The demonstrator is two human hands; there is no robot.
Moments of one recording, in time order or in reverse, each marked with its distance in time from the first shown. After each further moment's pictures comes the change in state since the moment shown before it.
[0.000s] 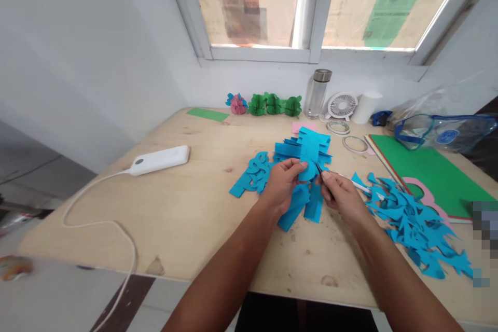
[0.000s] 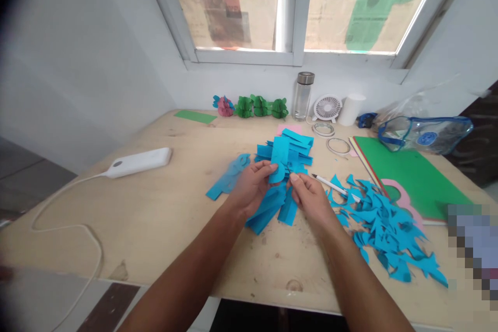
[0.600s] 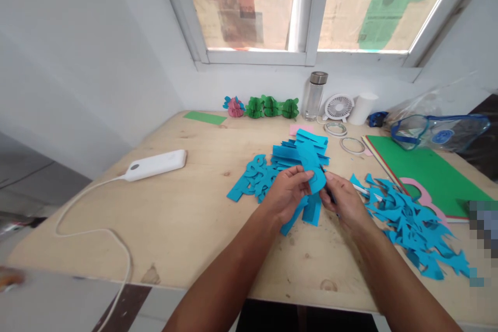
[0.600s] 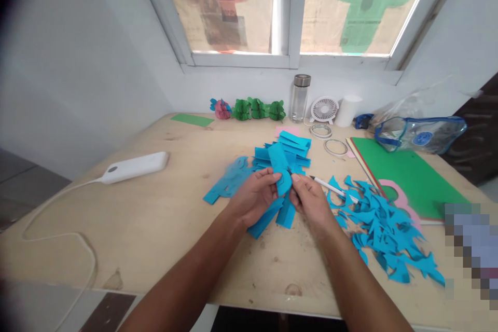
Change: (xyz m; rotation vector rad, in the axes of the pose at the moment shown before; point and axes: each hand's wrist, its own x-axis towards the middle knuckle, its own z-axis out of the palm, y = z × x) left_hand -0.005 -0.006 0.004 -0.077 -0.155 -0.109; right_hand -0.002 0.003 0.000 0.121 0.009 -0.032
